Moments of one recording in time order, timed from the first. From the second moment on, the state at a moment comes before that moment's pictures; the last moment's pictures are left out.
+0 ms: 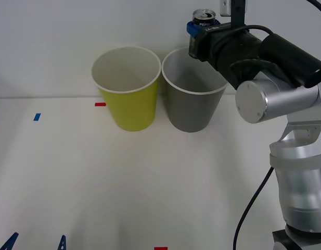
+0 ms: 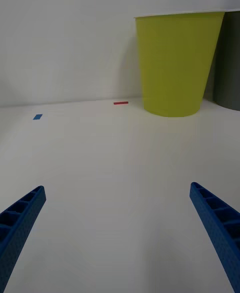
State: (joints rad) right arm -0.54 -0.14 0.05 -1.89 -0.29 0.70 1.63; left arm 0.98 0.32 -0.18 -1.80 0.08 -0.82 -1.48
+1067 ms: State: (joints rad) right arm -0.56 -0.16 0.06 -1.83 -0.27 0.65 1.66; left arm 0.98 0.32 -0.18 -1.80 0.08 -0.82 -1.48
